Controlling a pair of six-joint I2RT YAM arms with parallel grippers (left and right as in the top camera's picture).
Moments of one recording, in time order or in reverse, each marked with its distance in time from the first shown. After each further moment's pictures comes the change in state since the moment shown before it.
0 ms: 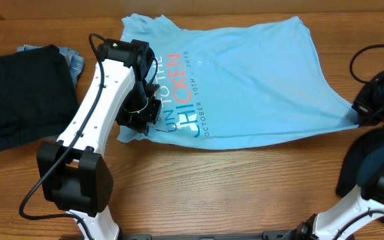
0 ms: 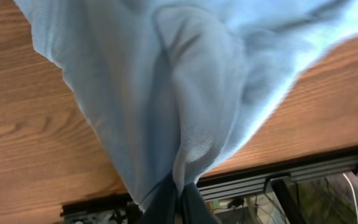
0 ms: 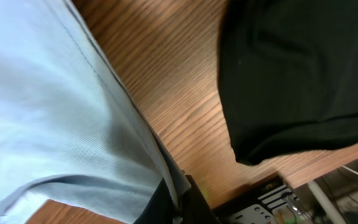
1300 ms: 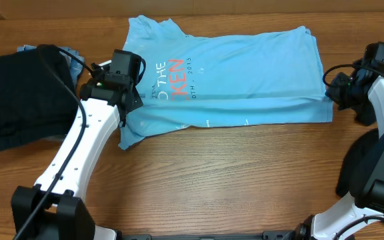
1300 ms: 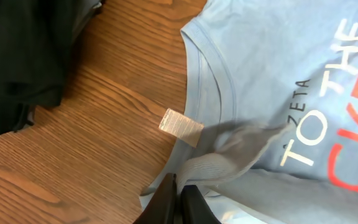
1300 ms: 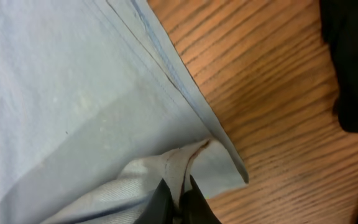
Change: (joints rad) left arm 0.039 -0.290 -0.423 0.728 -0.503 -0.560; right arm 0.104 -0.069 -0.392 0.790 -0.127 0.005
